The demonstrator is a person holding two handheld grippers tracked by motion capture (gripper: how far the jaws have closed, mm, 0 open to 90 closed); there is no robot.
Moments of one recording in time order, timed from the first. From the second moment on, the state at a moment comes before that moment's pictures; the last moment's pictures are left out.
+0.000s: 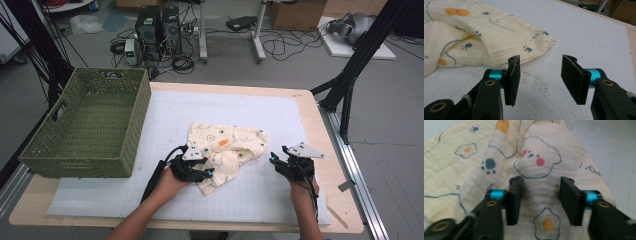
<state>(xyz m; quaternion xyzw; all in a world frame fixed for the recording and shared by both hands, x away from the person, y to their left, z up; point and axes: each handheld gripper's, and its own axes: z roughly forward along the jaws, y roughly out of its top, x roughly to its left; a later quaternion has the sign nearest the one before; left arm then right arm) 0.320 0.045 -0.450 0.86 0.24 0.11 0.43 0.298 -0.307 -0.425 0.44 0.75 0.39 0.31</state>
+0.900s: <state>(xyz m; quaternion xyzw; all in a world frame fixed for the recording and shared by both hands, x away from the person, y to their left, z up) 0.321 0.076 -0.440 0.83 0.26 0.10 0.48 0.308 -0.222 -0.450 0.30 0.85 0.39 0.16</state>
